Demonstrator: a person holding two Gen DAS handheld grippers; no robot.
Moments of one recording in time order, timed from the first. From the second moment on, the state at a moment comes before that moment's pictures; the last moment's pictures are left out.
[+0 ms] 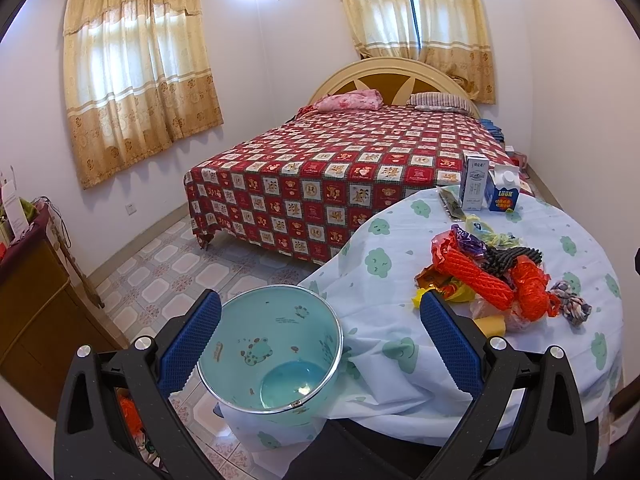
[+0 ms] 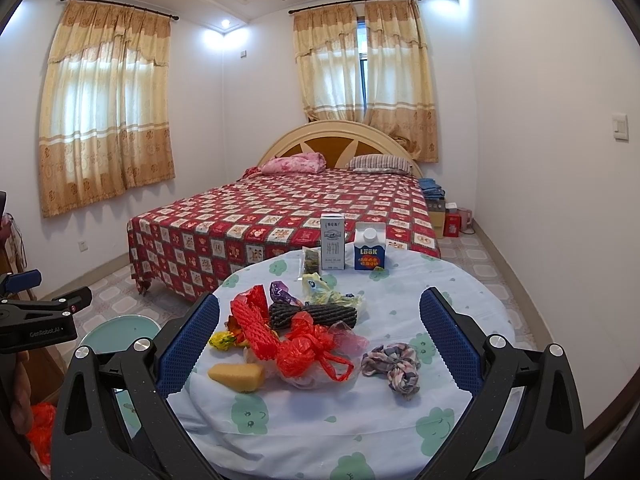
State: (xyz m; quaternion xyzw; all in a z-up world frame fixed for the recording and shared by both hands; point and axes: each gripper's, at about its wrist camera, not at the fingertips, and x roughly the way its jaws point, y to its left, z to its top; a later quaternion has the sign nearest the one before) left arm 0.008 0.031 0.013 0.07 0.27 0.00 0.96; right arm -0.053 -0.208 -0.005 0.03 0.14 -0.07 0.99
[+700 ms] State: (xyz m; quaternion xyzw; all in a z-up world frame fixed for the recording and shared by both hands) left arm 0.009 0.034 0.013 0.07 0.27 0.00 0.96; right arm -0.053 -0.210 -0.006 0.03 0.15 -0.07 0.99
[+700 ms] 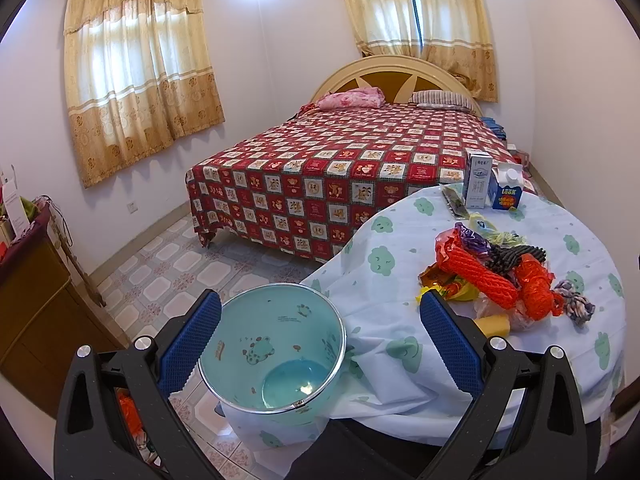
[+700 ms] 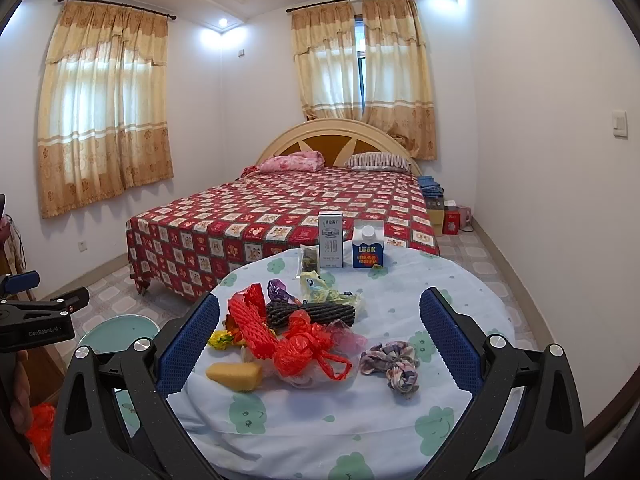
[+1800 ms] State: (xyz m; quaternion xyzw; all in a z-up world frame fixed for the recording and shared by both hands) left arm 0.077 -0.080 -0.123 0.12 0.36 -0.06 0.92; right arm -0.005 -0.335 -0.139 0.07 0.25 -0.15 0.95
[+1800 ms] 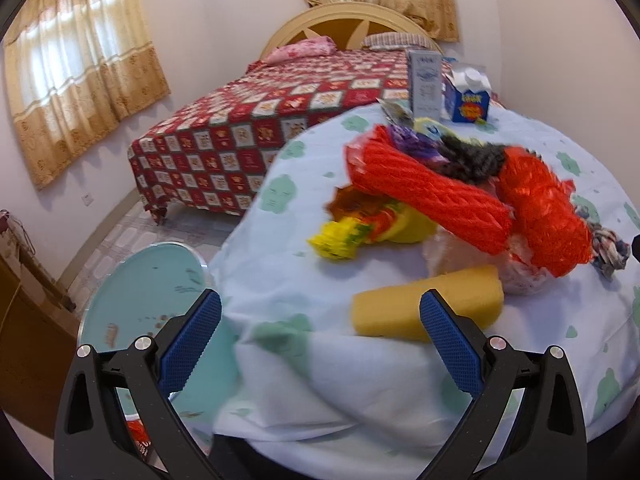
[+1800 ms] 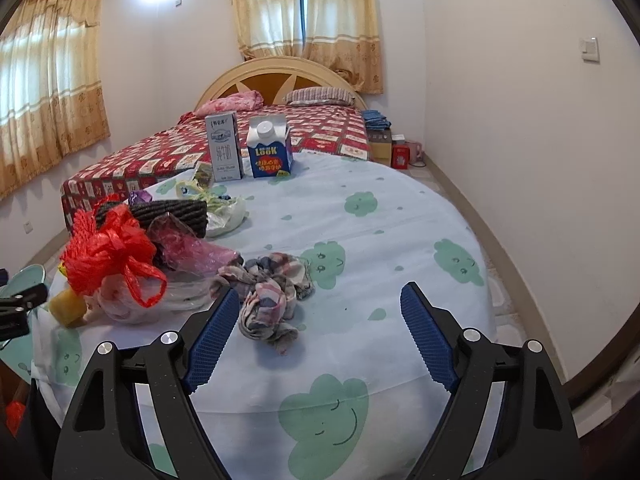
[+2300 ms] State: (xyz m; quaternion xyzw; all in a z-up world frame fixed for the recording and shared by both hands) left arm 0.069 -0.106 -0.136 0.13 0.38 -0.16 0.90; right arm 0.010 -0.344 -0.155 0.10 0.28 -0.11 0.95
